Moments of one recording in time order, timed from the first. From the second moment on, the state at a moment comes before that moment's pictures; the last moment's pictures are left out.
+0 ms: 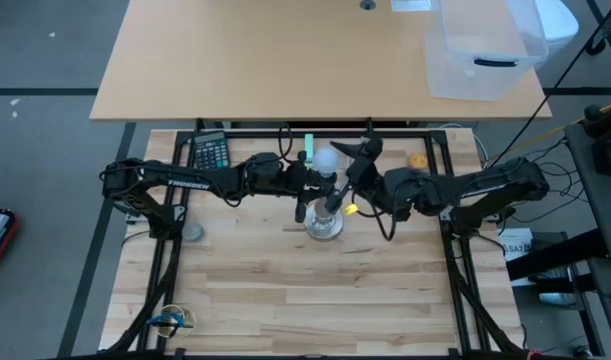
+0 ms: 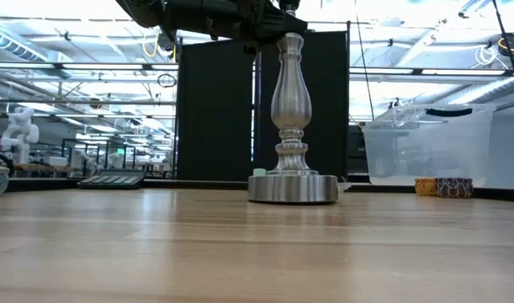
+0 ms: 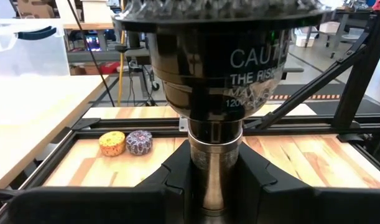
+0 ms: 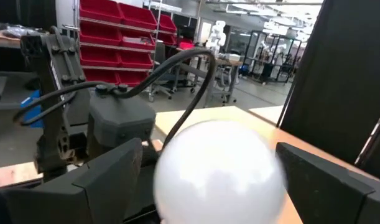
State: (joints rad) left arm 0.16 1.60 1.02 0.40 0.18 0.07; right arm 0.20 1.40 1.34 0.07 0.84 -0.12
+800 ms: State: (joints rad) left arm 0.16 1.60 1.02 0.40 0.17 0.06; right arm 0.20 1.46 1.34 0.11 0.87 0.02
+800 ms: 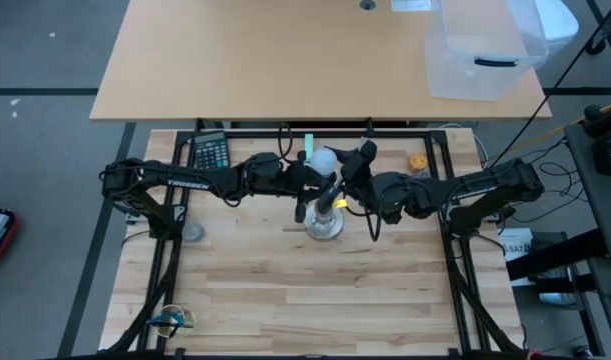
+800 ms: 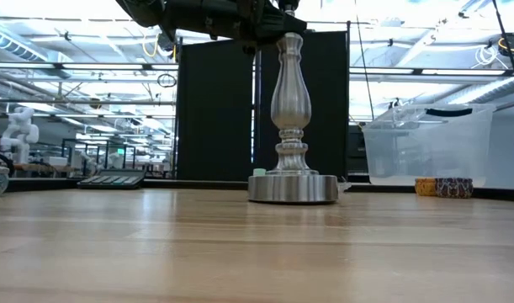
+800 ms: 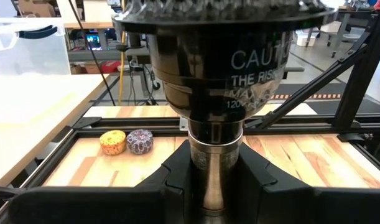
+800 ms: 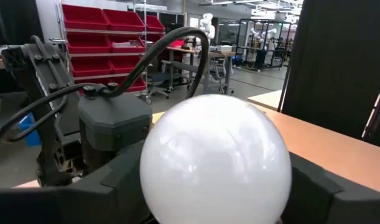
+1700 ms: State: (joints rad) left arm 0.18 1.60 1.02 0.39 0.42 0.15; right arm 0.21 1.40 1.35 -0.04 0.67 -0.18
